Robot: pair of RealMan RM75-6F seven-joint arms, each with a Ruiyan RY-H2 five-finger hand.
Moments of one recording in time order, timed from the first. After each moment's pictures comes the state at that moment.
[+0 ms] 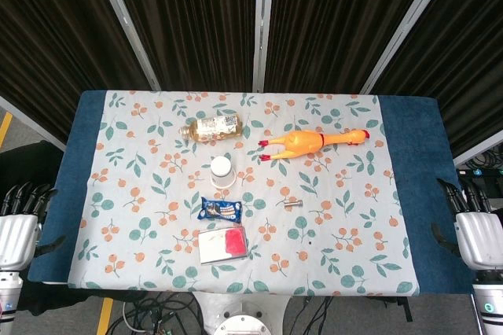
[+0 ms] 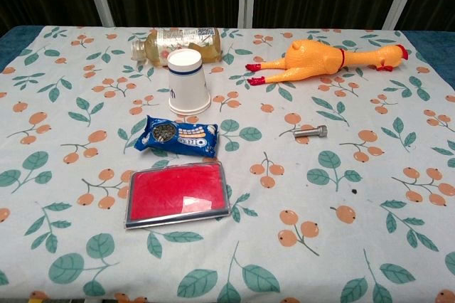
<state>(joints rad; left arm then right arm) -0.06 -1.15 -0.04 -1.63 1.47 1.52 0.17 0.09 -1.05 0.07 -1.64 -1.52 1.48 -0.02</state>
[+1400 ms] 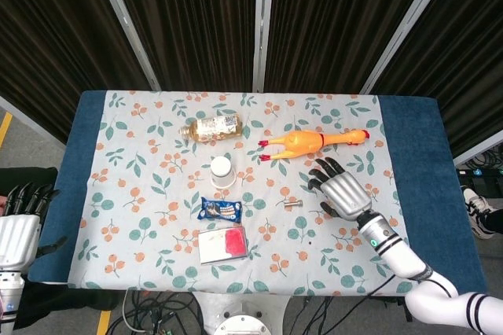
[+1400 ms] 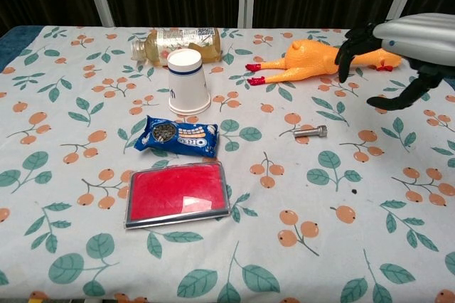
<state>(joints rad) -0.06 -1.14 -0.04 -1.66 1.47 1.52 0.19 0.59 -1.30 0.16 -1.62 -1.43 0.90 -0.29</state>
